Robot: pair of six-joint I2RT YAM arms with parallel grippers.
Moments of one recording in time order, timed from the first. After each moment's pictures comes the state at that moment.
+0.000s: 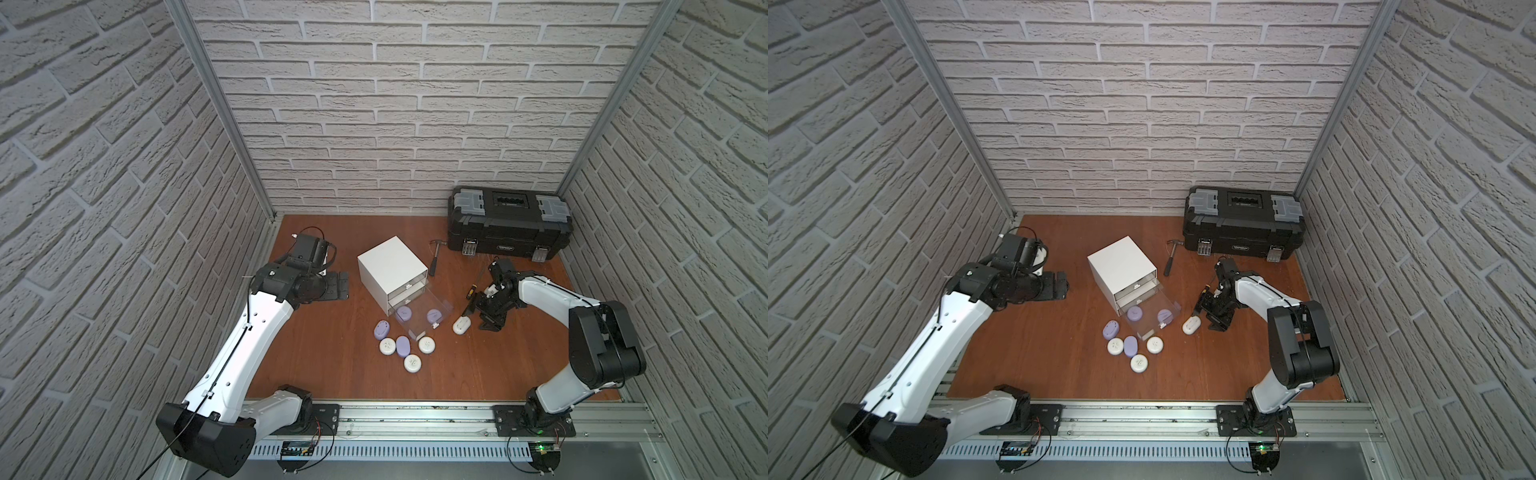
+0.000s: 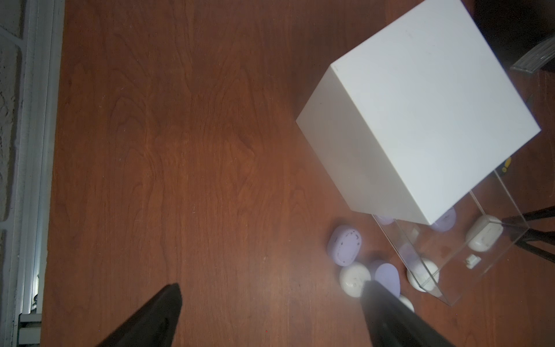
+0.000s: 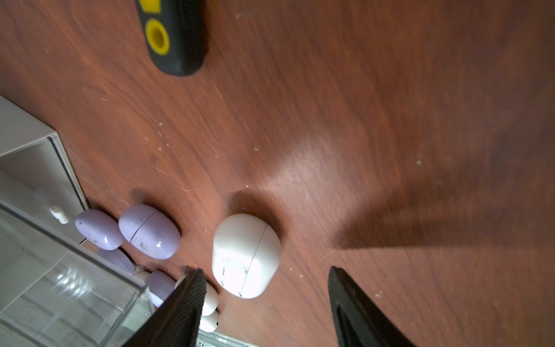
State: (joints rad) left arm -0.32 1.16 1.27 -1.15 -0.07 -0.34; right arm 0.13 1.63 0.95 -0.81 -0.39 0.70
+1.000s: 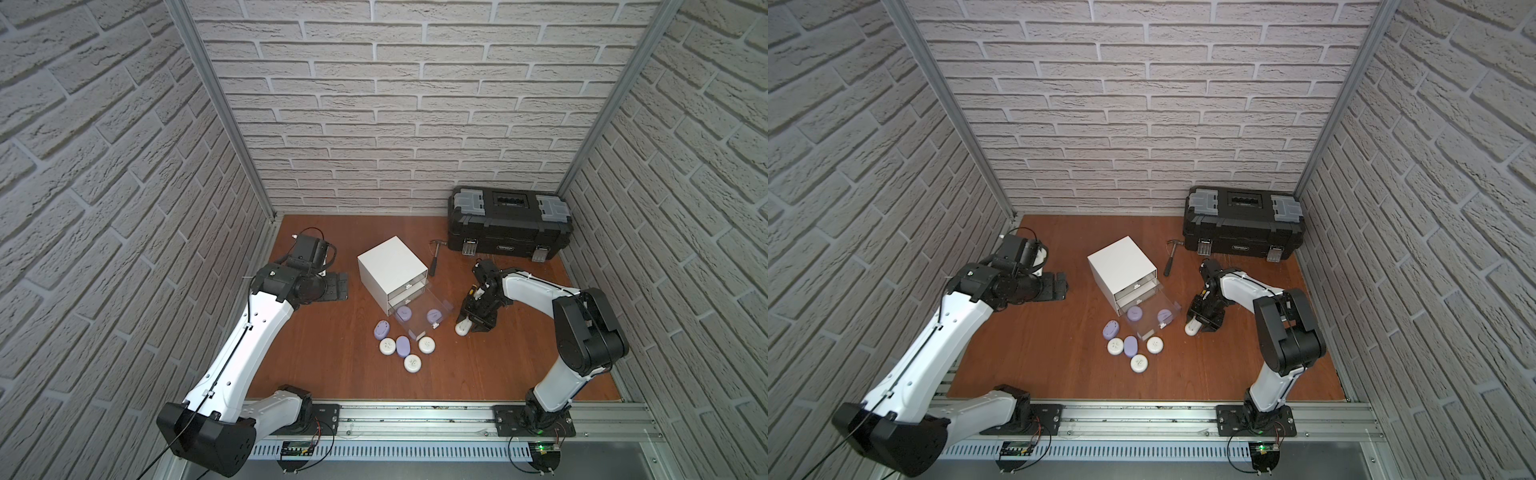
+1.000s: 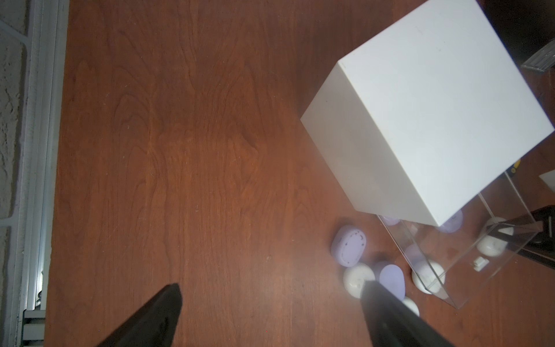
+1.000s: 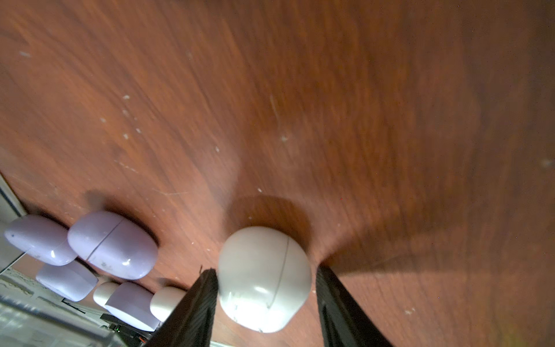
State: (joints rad) left arm -0.31 1.16 1.26 -1.15 -0.07 -0.33; right arm 0.23 1.72 1.00 -0.85 -0.33 0.72
